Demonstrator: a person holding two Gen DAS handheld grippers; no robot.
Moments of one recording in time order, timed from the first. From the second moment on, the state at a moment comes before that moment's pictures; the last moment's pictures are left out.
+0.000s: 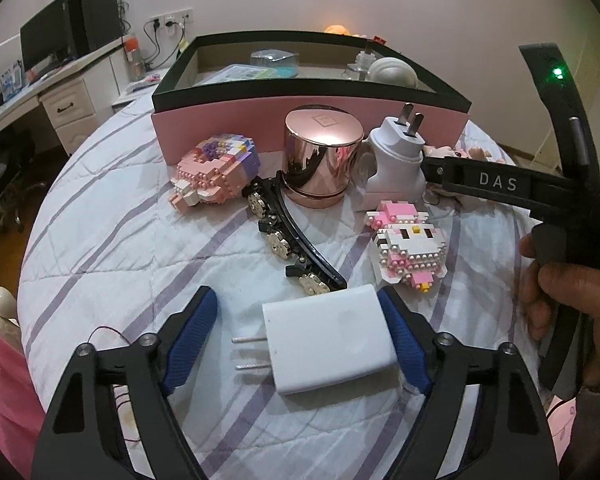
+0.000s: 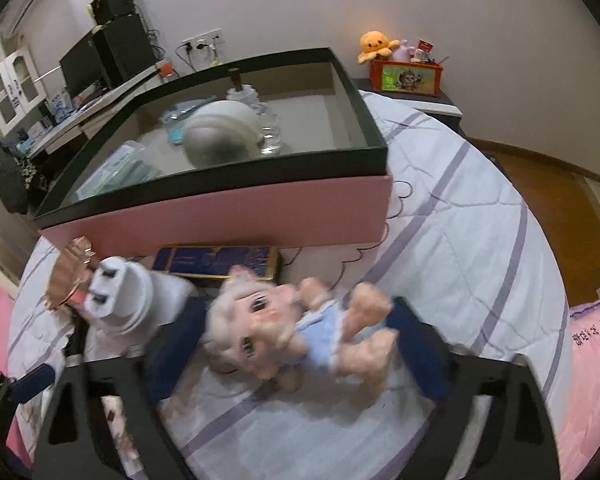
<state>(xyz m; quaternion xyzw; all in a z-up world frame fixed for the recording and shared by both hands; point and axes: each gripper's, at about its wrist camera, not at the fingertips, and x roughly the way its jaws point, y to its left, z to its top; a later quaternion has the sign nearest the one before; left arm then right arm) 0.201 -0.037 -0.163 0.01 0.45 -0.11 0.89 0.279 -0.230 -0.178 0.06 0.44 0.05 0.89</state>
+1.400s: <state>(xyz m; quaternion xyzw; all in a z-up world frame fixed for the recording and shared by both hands) 0.154 -0.033 -0.149 0.04 0.41 -0.11 0.90 0.218 -0.224 -0.170 0.03 0.45 0.08 0.89</state>
